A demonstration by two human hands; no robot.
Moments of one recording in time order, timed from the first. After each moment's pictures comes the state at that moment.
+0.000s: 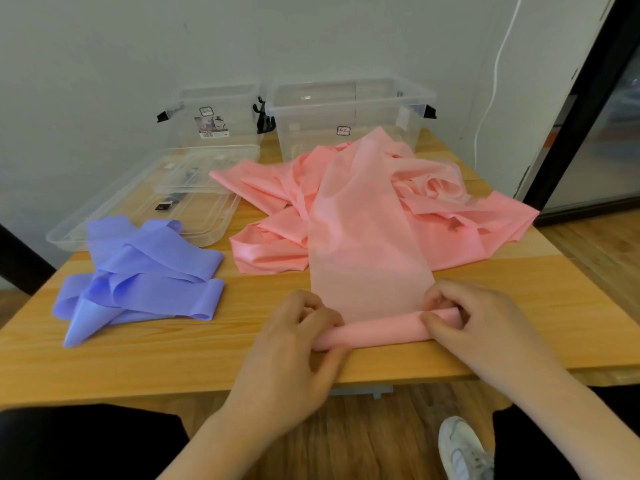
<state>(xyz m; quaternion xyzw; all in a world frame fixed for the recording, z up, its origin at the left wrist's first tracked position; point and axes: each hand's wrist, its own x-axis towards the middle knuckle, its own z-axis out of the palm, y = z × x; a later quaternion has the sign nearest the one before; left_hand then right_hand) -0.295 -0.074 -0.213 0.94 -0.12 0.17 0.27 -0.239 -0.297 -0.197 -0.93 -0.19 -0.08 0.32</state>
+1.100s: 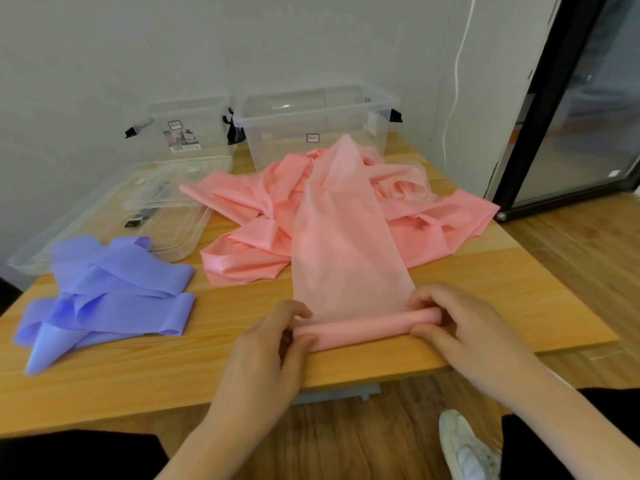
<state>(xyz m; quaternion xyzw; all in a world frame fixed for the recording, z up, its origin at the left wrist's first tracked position) -0.293 -0.085 -0.212 0.92 -0.08 0.19 0.34 -0.246 -0.324 -0.204 -0.91 -0.24 -0.07 0.34</state>
